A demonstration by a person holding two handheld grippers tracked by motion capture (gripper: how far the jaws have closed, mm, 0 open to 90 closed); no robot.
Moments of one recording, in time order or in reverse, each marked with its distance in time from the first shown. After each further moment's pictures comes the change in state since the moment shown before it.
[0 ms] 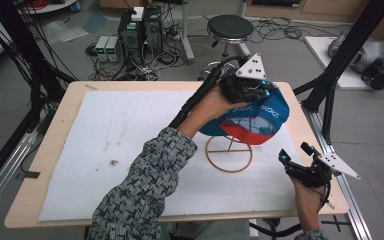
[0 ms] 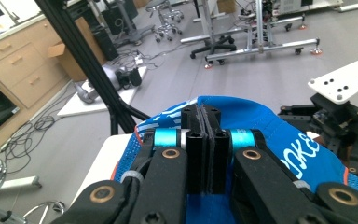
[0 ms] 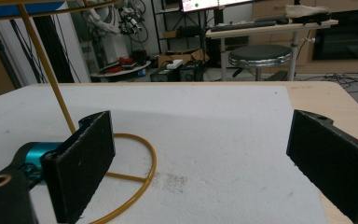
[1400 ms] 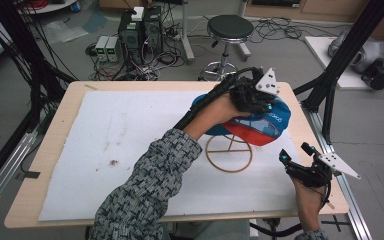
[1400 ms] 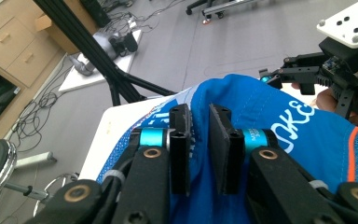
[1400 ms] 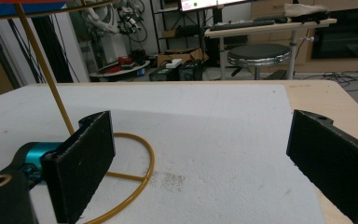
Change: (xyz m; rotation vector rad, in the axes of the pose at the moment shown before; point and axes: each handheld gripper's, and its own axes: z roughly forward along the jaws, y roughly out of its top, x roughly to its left) left arm -0.014 -0.002 0.025 0.176 -0.004 0.093; right arm -0.002 -0.001 0.000 0.004 -0.004 0.005
